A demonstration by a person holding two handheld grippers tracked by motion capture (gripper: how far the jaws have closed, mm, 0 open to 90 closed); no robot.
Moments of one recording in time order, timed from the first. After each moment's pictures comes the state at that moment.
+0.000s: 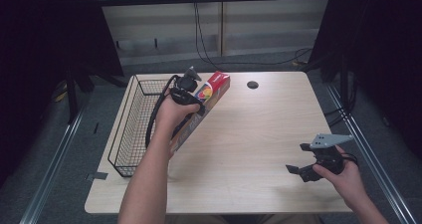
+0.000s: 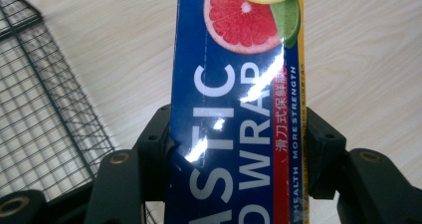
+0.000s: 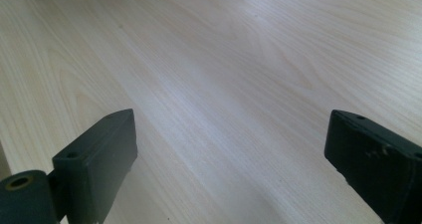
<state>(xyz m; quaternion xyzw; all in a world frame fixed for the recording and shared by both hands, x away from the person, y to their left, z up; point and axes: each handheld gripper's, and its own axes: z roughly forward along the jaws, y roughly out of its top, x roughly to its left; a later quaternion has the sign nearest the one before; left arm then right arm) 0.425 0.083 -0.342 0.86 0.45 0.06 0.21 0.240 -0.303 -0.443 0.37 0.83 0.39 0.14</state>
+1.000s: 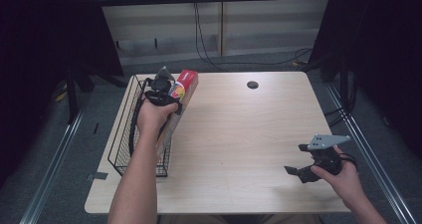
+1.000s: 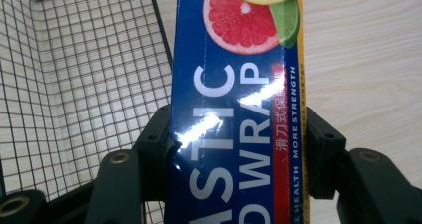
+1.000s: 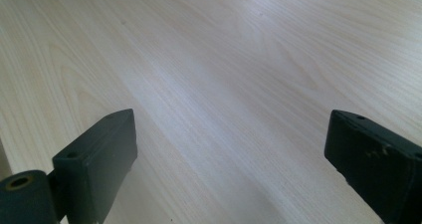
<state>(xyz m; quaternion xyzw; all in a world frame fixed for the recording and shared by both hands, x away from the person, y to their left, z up) 0.420 0.139 -0.340 0.80 0.56 0.10 0.19 0.239 -0.298 -0.444 0.37 0.84 0.38 0.14</state>
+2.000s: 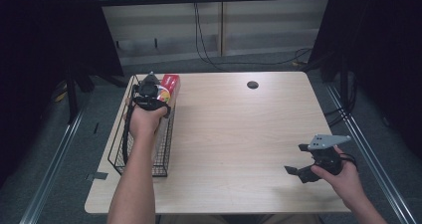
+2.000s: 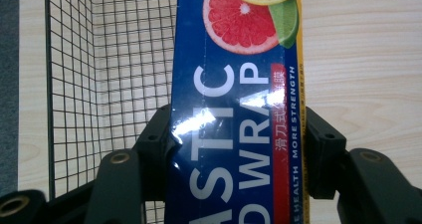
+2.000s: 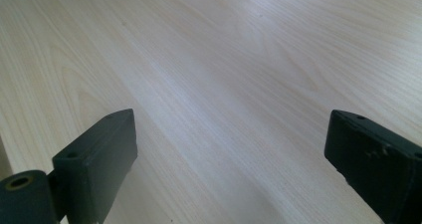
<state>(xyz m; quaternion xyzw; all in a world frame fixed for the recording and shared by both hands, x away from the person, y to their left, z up) 0.415 0.165 -0.353 0.76 0.62 0.12 0.17 0.239 -0.299 -0.444 0.37 0.84 0.38 0.14</state>
